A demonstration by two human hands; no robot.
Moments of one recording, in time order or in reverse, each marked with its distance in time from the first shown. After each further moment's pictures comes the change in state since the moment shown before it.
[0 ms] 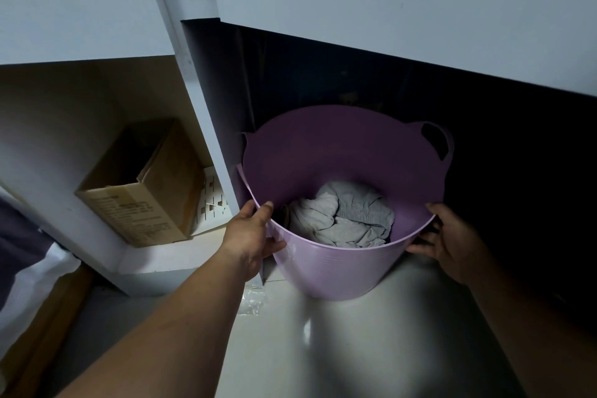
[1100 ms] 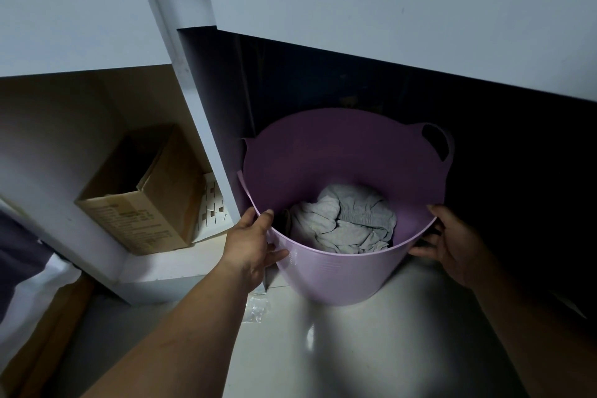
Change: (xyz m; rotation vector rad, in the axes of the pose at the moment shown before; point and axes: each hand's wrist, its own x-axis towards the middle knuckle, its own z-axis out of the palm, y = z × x) left_hand 0.005 -0.006 -0.003 -0.046 -0.002 -0.030; right_hand 0.002 0.000 0.003 0.003 -0.022 -0.023
